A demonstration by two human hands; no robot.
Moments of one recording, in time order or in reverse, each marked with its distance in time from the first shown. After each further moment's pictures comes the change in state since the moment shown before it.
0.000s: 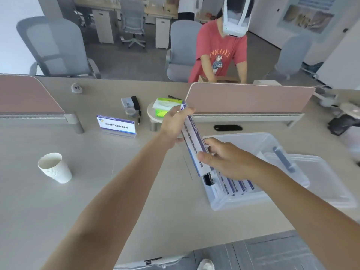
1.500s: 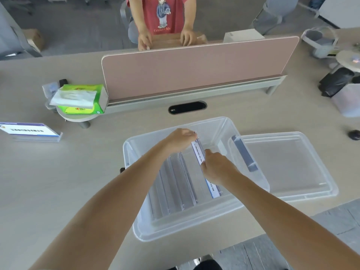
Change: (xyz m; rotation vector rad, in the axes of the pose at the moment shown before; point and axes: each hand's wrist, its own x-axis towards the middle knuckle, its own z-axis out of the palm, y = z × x) left_hand 0.195 -0.143 0.267 0.827 -0.373 -0.114; right_hand 0.093 0.325 -0.025 -0.187 -0.024 0.334
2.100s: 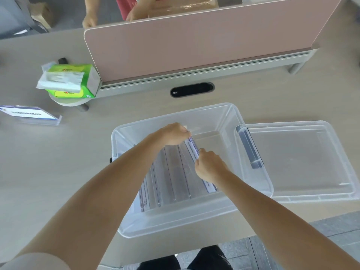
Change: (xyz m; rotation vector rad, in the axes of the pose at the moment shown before) left_hand 0.054 -0.031 0.018 0.367 -0.102 -0.204; right_hand 0.044 0.027 0.046 0.121 -0.151 0.007
